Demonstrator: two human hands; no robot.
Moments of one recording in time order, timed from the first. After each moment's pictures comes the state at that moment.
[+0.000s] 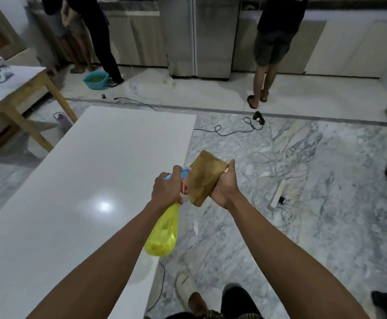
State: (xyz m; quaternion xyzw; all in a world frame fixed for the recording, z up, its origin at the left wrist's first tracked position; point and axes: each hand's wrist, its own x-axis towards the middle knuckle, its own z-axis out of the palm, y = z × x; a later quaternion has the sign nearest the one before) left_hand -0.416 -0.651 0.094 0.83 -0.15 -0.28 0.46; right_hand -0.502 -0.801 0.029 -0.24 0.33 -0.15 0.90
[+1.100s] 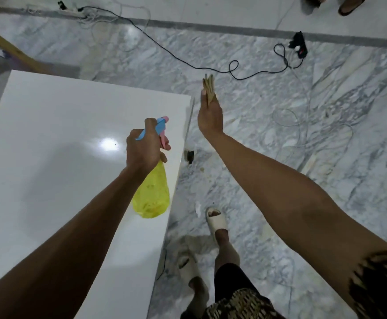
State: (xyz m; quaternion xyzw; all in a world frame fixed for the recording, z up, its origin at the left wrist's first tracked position) left_hand -0.137 -0.960 0.014 0.83 -0.03 -0.29 0.48; right_hand -0.164 -1.126 -0.096 -0.65 0.48 -0.18 0.56
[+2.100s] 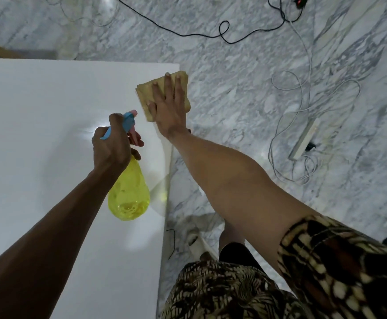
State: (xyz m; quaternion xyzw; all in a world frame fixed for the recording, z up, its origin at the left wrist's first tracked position) left_hand -0.130 -0.922 -0.010 0.85 -0.01 -0.27 0.45; right_hand -0.127 -1.051 -0.174 -0.92 0.34 -0.01 0.19
